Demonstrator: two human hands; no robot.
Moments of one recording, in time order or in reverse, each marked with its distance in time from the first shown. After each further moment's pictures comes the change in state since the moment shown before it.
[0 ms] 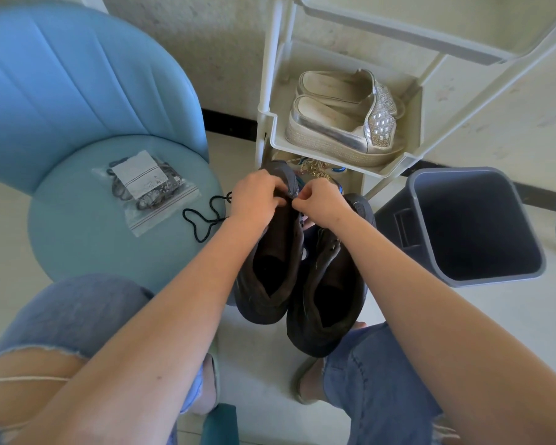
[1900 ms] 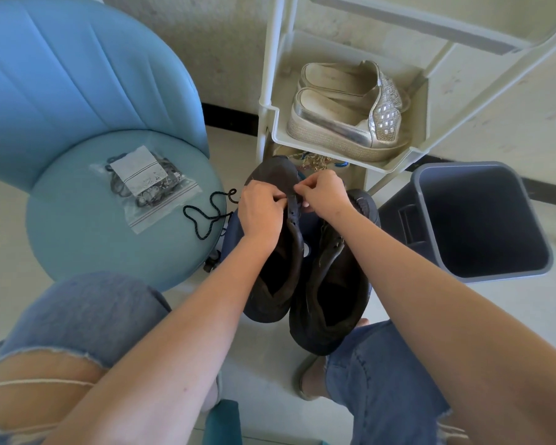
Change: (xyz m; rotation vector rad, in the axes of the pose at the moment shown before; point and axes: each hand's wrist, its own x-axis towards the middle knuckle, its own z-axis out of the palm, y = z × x) left_hand -0.022 0.015 0.029 -0.304 0.277 -0.294; right_hand 0.023 0.013 0.010 0.087 0.172 -0.035
